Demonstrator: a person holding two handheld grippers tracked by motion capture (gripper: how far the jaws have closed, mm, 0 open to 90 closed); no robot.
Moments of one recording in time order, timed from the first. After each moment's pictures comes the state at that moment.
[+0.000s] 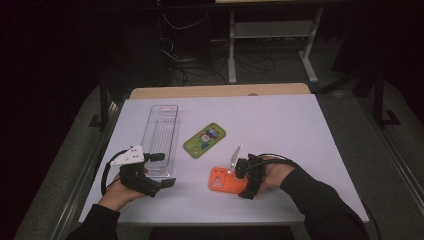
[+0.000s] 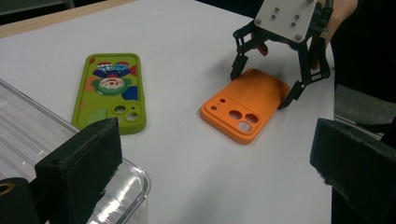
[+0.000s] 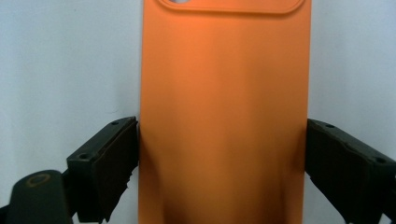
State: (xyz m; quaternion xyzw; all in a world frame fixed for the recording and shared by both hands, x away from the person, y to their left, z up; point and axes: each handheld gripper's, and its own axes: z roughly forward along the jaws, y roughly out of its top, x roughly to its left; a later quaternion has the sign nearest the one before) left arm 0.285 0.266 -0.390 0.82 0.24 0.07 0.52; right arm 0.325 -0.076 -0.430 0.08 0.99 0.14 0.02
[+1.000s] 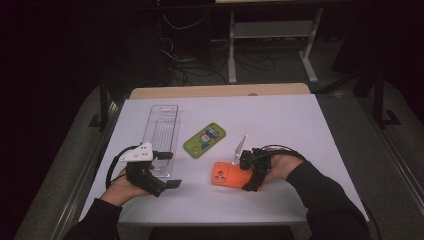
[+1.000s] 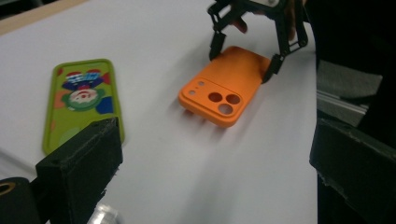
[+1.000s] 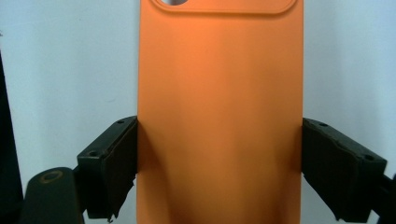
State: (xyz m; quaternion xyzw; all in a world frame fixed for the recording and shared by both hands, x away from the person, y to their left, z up) left arm 0.292 0.242 -0.376 0.85 0.18 0.04 0.50; right arm 0.337 -0.088 -0.408 0.09 0.98 0.15 0.02
